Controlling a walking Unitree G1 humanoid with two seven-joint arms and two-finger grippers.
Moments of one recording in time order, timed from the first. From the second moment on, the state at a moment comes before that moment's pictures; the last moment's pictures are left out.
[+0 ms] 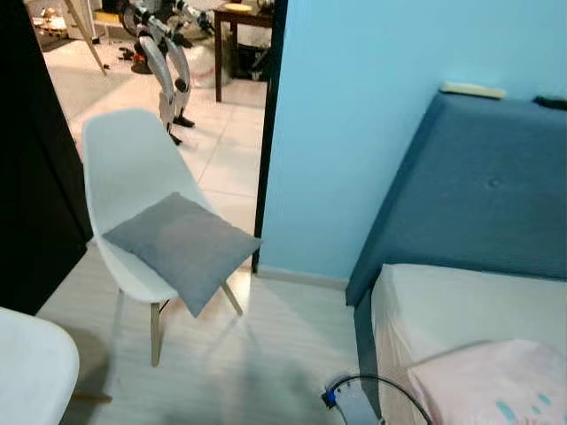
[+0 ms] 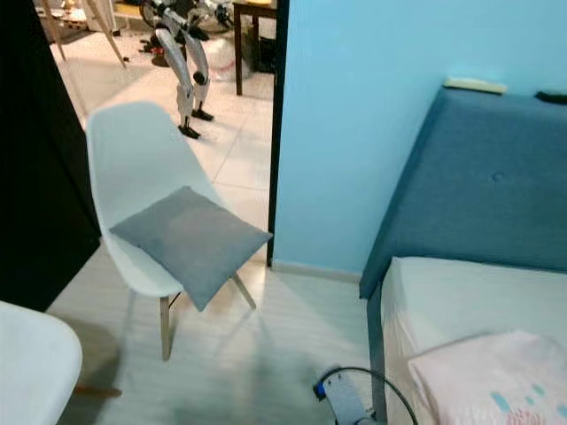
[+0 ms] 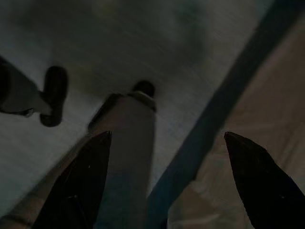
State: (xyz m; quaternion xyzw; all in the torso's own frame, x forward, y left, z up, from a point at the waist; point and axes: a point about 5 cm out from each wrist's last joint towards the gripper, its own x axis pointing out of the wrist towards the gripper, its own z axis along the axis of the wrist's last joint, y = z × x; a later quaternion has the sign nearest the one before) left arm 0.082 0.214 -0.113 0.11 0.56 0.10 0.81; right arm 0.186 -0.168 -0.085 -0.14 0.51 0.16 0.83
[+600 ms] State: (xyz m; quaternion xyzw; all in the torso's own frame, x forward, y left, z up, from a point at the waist) left arm 0.094 0.209 -0.112 0.12 0.56 0.09 0.82; right arm 0.190 -0.183 -0.082 -0.17 0.51 0.13 0.84
